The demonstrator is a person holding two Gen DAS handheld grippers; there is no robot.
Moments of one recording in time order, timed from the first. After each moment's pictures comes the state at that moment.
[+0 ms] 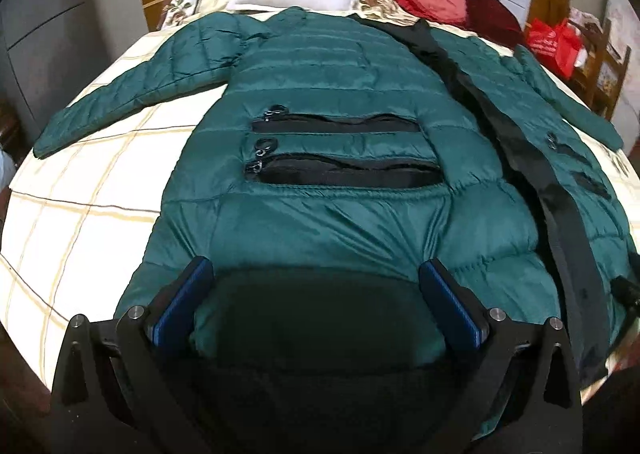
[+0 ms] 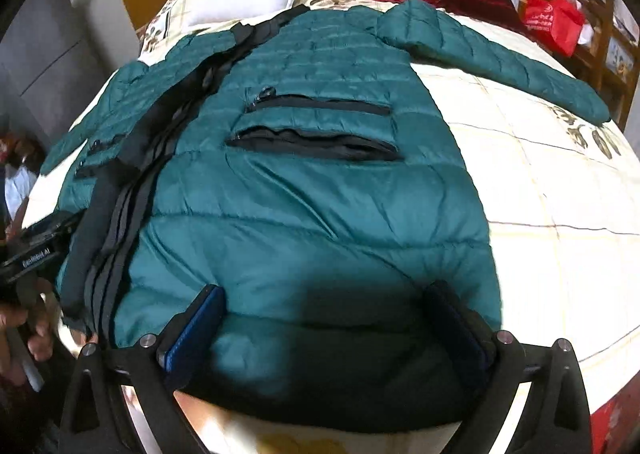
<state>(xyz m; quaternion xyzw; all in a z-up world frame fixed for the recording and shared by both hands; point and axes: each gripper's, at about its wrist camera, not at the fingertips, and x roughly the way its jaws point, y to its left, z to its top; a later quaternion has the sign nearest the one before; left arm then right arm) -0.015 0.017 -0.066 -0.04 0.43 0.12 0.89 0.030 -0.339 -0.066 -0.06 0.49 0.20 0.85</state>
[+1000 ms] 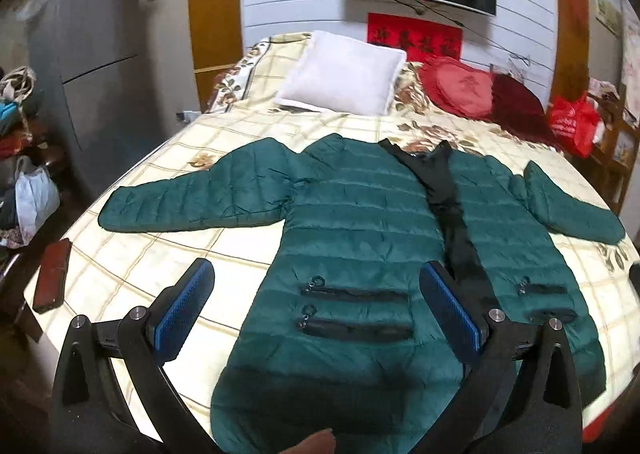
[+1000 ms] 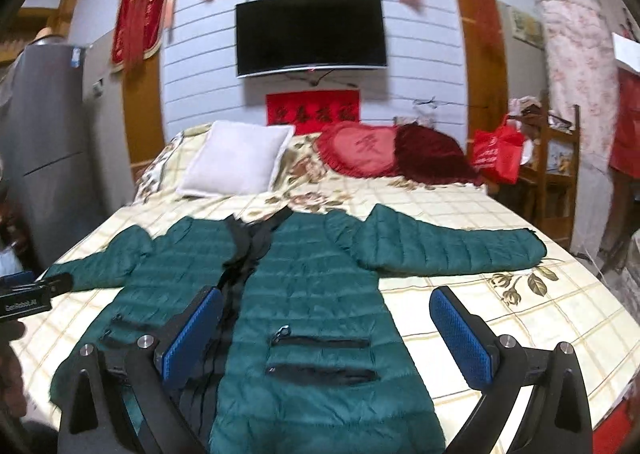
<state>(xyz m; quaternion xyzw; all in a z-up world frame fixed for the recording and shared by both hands) 0.000 0.013 0.058 -0.06 0.30 0.20 0.93 0.024 -0.300 0.039 -0.01 0.19 0.12 0.97</state>
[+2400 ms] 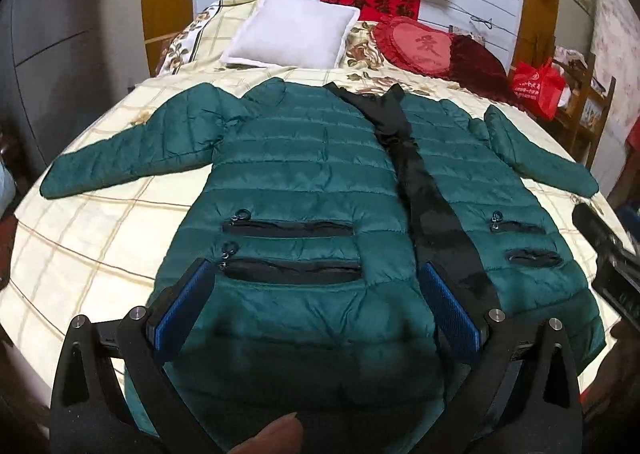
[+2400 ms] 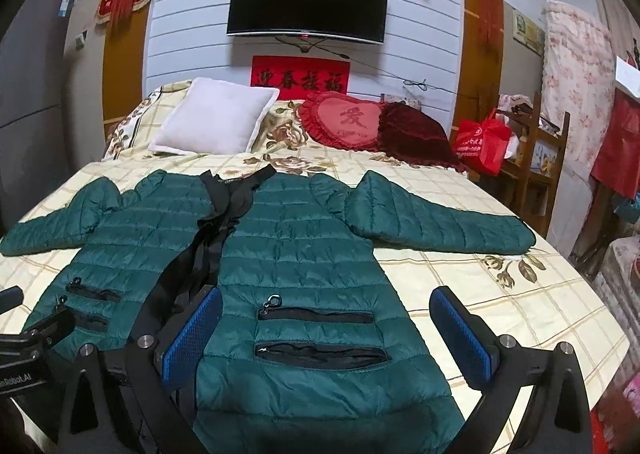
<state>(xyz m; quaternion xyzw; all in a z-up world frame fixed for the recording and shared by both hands) 0.007 -0.016 -0.004 -0.08 0.35 0.12 0.92 0.038 -0.260 0.013 -0.08 0.24 0.08 0.96</state>
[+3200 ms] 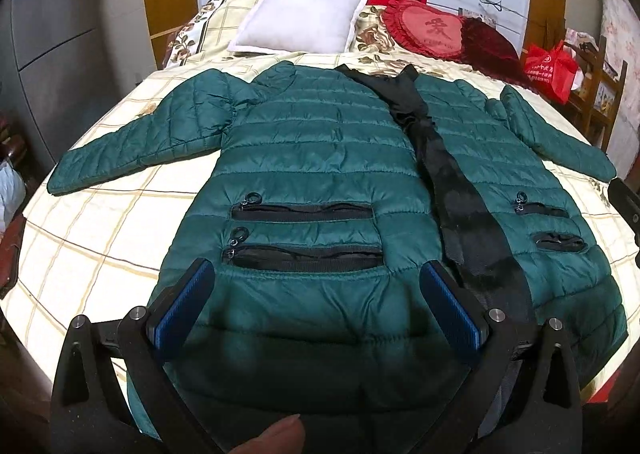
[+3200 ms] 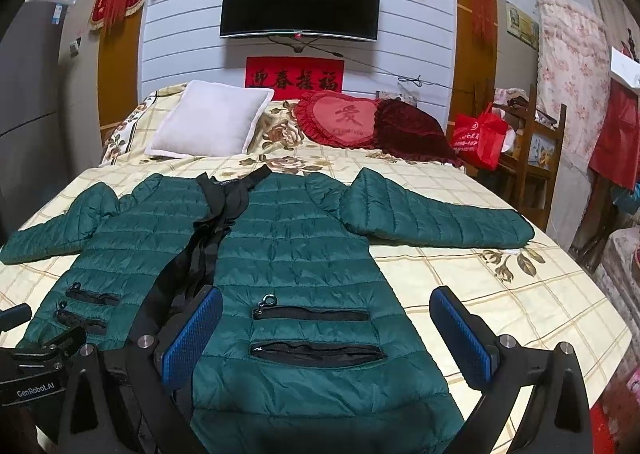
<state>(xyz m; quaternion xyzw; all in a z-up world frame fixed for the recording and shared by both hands) 0.012 -0.010 -0.019 -0.06 0.38 0.14 0.91 0.040 -0.270 0.014 -0.06 0.24 0.07 0.97</state>
